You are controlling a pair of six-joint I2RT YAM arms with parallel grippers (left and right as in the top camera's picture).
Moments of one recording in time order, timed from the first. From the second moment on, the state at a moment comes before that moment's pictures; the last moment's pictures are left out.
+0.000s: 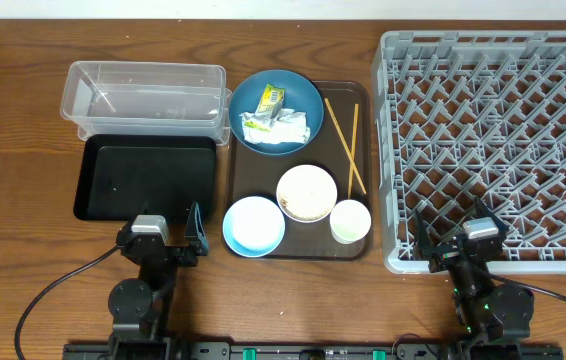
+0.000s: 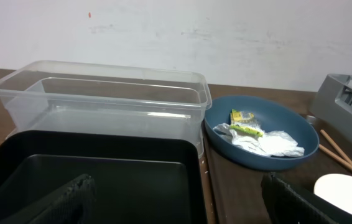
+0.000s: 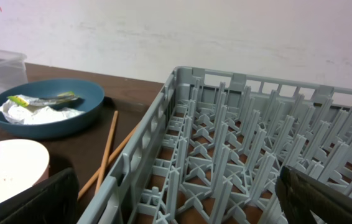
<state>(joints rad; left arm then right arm) -0.03 0.01 0.02 -0.10 0.05 -0.12 0.04 0.01 0.01 -0.06 -0.16 -0.06</state>
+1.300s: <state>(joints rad) -0.03 0.01 0.02 -0.11 0.02 -0.12 0.04 0.01 0.01 -0.06 -0.16 -0.06</state>
